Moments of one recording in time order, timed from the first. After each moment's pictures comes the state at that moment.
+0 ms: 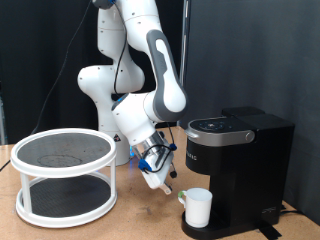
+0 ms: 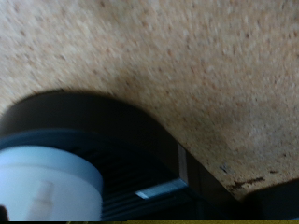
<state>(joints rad) -0.02 0.11 0.17 -2.64 1.62 2.73 1.57</state>
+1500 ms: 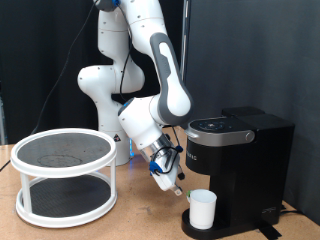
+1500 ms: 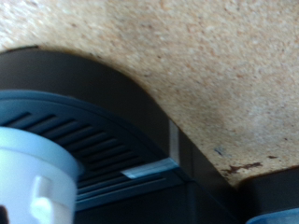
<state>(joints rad) -0.04 0.14 0.20 -2.62 1.74 2.72 1.43</state>
